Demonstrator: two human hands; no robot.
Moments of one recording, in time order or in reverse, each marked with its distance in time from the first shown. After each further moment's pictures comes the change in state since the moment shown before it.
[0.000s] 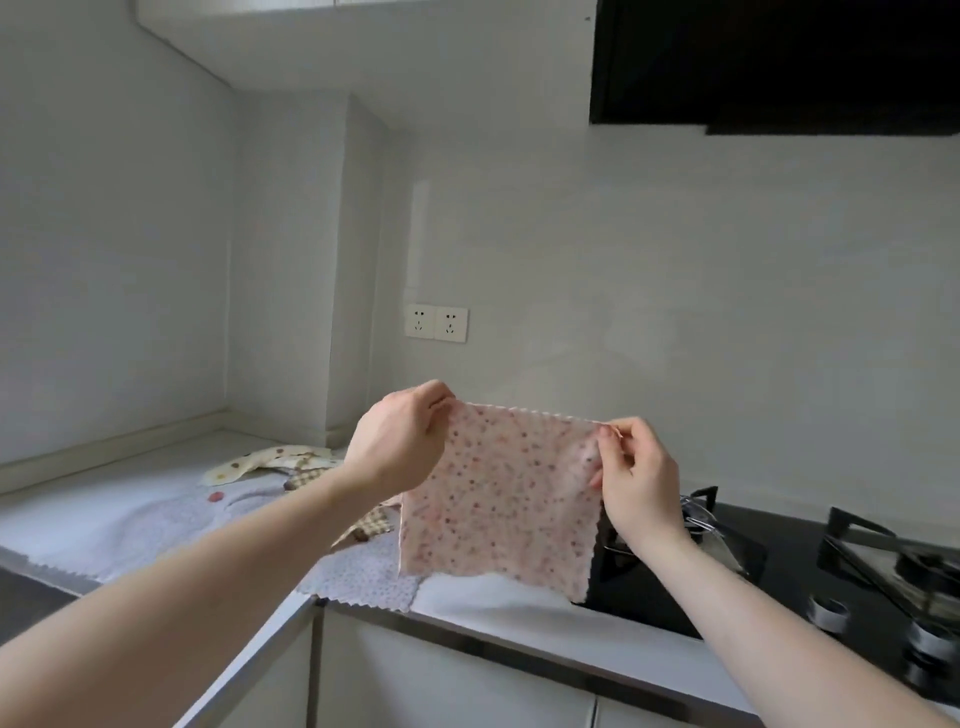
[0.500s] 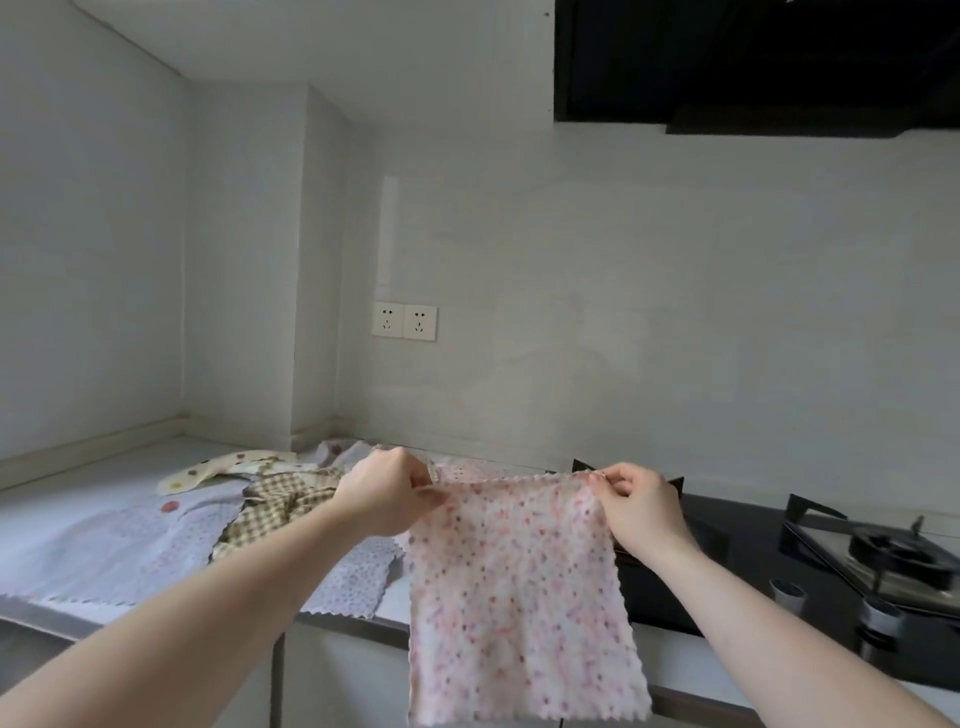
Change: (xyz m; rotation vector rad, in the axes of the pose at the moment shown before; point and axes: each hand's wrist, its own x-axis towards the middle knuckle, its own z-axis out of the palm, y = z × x) left_hand -0.019 0.005 0.038 0.128 -0.479 -0.197; right_hand 0.000 0.048 -0.038 -0.254 -0.176 0.306
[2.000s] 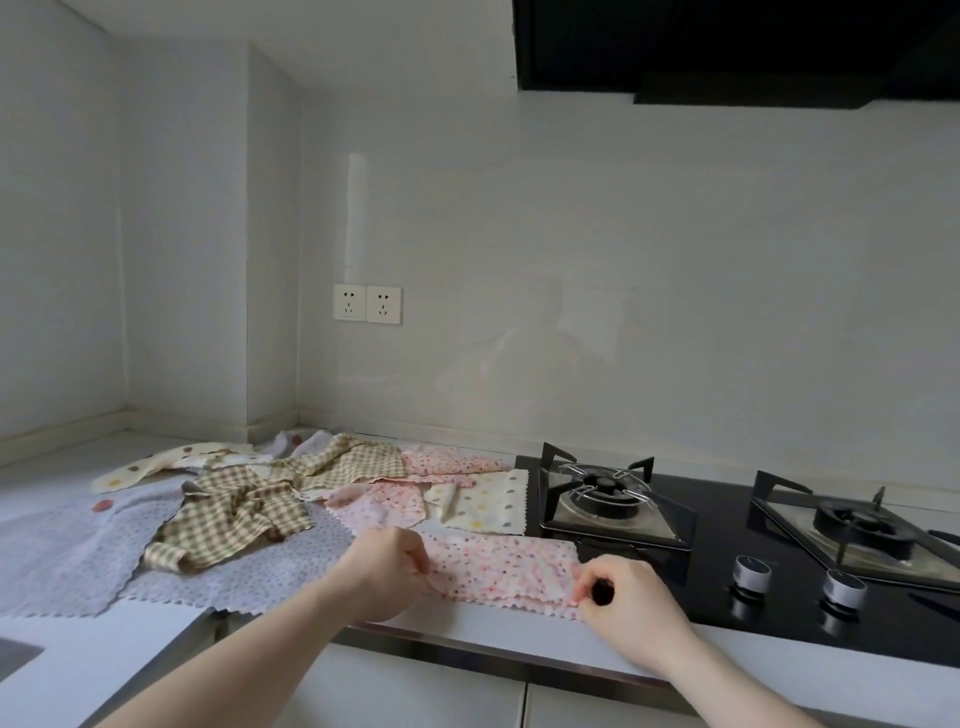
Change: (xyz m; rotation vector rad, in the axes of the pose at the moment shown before) left_hand -0.009 0.001 0.115 -0.122 -0.244 0.012; right_hand -0.050 0.103 -0.001 -0.319 -0.333 -0.069
